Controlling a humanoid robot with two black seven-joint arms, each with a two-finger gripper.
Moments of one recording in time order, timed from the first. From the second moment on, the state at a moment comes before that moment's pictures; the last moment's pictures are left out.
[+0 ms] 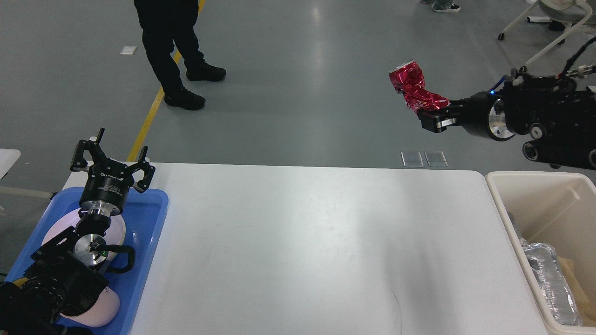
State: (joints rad) left arm -0.71 0.17 -0.83 -0.10 -0.15 -0.76 -0.46; right arm 1.86 -0.59 -1.05 1.27 -0.82 -0.17 0.09
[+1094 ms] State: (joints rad) left arm -0.71 0.17 -0.83 -0.10 -0.15 -0.77 -0.46; right arm 0.79 -0.60 -0.93 0.39 -0.06 -0.19 0.08
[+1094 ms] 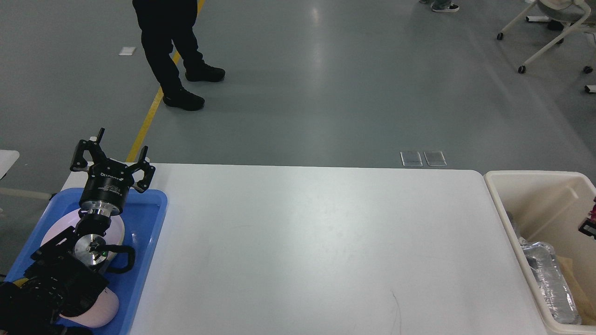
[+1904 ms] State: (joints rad) left arm -0.71 0.17 -0.83 -0.10 -0.15 -0.77 -0.46; right arm 0.86 -0.45 -0.06 0.34 -0.06 -0.19 0.09
